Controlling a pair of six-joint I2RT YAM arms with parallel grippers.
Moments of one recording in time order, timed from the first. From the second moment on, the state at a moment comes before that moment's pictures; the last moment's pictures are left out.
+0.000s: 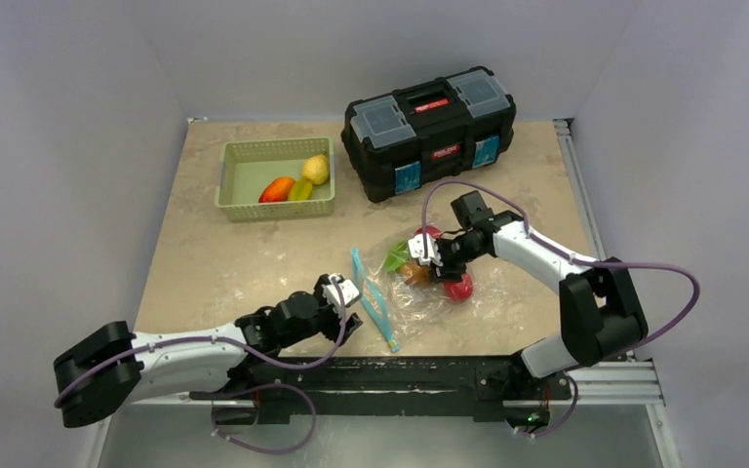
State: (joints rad) left arm -1.06 0.93 0.17 0.31 -0.14 -0.05; right arm 0.41 1.49 0.90 -0.67 -0.63 -1.30
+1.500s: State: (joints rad) left arm -1.03 1.39 0.36 0.68 -0.07 0.09; right arm 0.52 1.57 0.90 -0.66 -0.66 -1.29
